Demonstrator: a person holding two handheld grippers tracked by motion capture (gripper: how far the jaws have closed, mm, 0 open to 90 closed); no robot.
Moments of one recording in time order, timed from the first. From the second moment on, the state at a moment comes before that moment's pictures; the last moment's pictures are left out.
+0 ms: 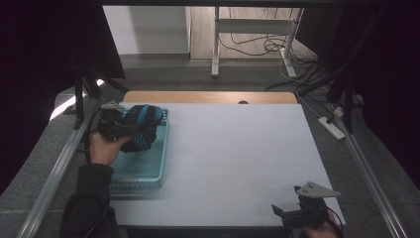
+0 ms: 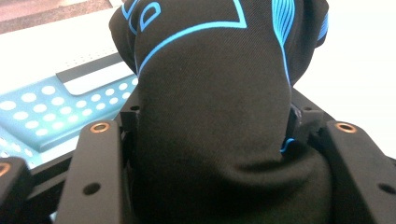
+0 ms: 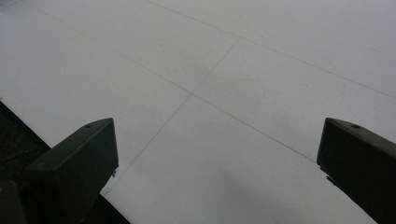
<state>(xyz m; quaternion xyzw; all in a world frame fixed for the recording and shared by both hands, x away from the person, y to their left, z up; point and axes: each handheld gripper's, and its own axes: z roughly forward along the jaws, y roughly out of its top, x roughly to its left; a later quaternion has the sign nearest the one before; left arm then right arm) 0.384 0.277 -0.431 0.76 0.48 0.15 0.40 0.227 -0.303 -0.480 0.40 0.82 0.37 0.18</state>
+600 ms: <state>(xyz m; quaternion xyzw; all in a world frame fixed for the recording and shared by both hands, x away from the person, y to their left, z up) 0.377 0.264 -0.416 0.77 0.46 0.16 0.41 0.227 -0.303 -0.480 0.40 0.82 0.37 0.18</state>
